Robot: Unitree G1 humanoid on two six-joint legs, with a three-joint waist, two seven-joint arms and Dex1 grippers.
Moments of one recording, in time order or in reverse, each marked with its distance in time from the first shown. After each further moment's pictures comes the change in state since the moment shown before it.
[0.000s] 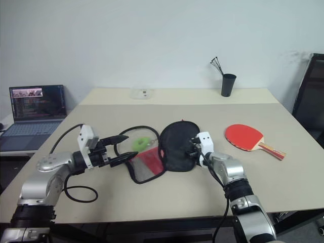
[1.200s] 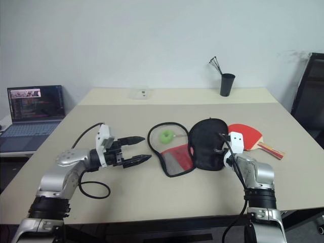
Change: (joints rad) left arm -0.091 -0.062 -0.108 0.044 0.009 -0.011 -0.083; right arm 0.117 -0.069 -0.252 -0.298 0.110 0.338 -0.266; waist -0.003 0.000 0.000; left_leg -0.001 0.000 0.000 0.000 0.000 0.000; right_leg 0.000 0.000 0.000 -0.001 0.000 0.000
